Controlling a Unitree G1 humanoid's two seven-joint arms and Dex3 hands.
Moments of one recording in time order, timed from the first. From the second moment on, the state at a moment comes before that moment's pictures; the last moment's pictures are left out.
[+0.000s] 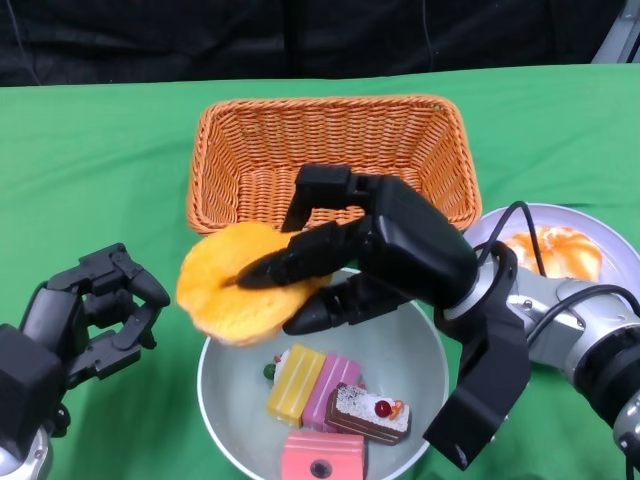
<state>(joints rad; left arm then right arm) -0.26 0.20 0.15 0.77 -0.08 -0.66 -0.27 -0.79 -0.14 0.52 0.84 -0.78 -1.11 -0.60</state>
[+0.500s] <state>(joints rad) -0.30 0.21 0.15 0.84 -0.08 -0.69 -0.27 -0.68 -0.22 0.39 0.77 -0.81 -0.99 -0.75</state>
